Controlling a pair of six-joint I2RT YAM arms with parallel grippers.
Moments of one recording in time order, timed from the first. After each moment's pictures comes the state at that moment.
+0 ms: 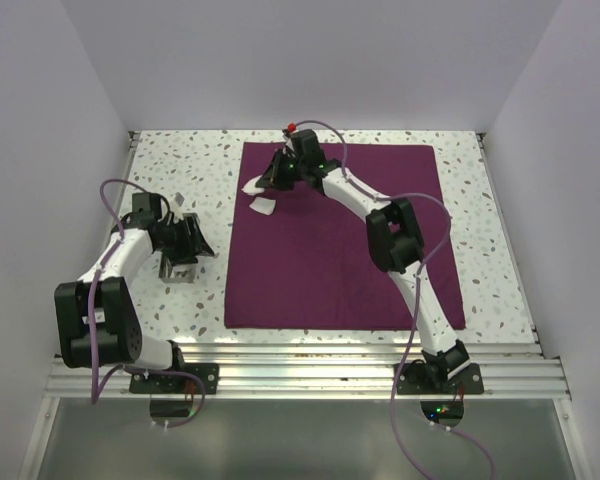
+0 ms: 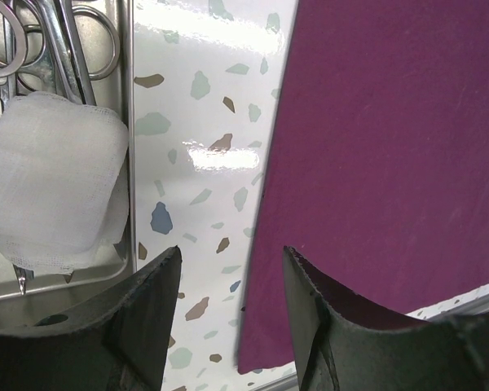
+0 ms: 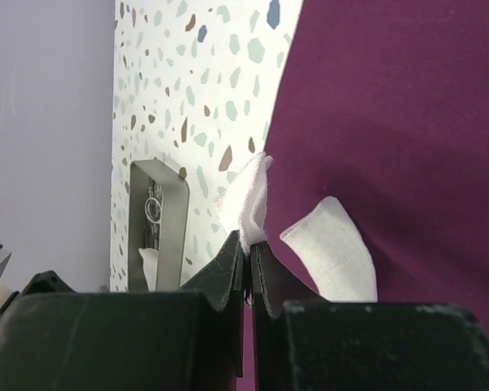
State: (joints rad) left arm 0.14 1.42 0.85 -0.55 0.42 -0.25; right arm 0.55 2.55 2.23 -0.25 -0.44 0.78
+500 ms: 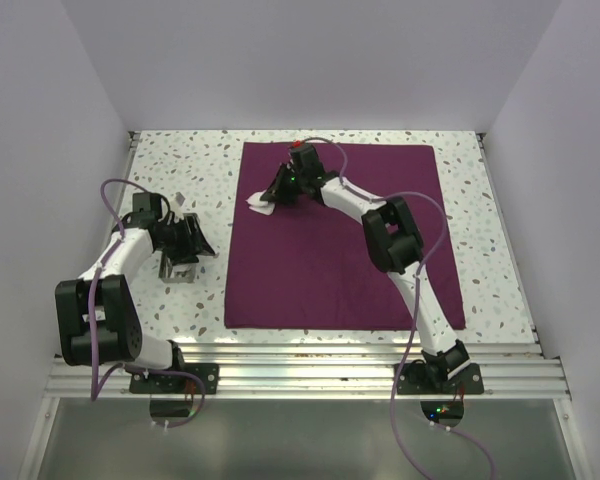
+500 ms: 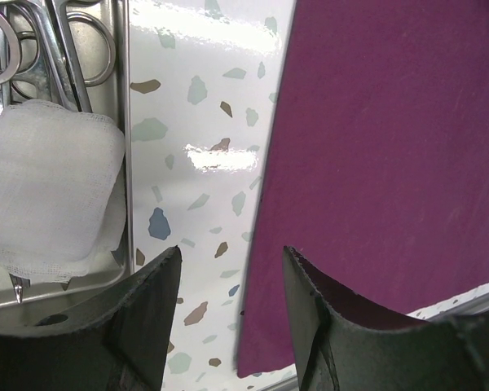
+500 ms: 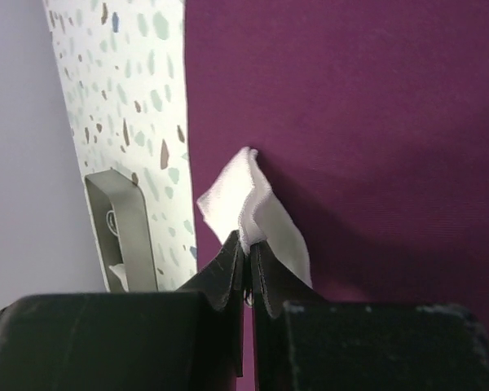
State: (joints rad) left arm 0.14 1.43 0.85 -0.54 0.43 -0.25; right arm 0.56 2.55 2.09 -0.19 -0.37 0.89
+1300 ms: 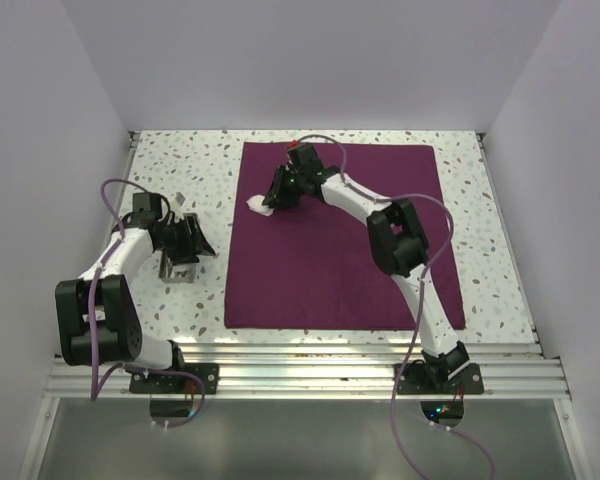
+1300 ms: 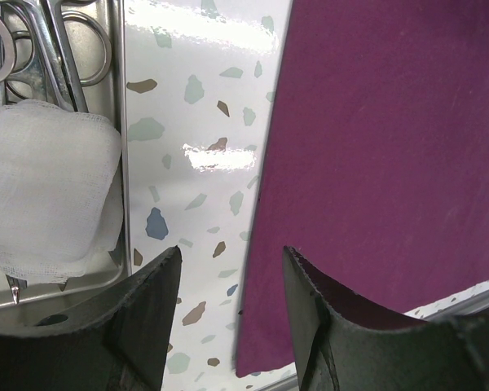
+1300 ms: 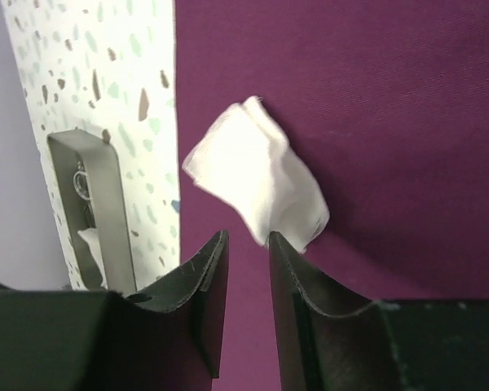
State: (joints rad) left arm 0.14 1.43 0.85 -0.54 0.43 -0.25; right arm 0.58 2.48 2.06 -0.35 -0.32 0.79
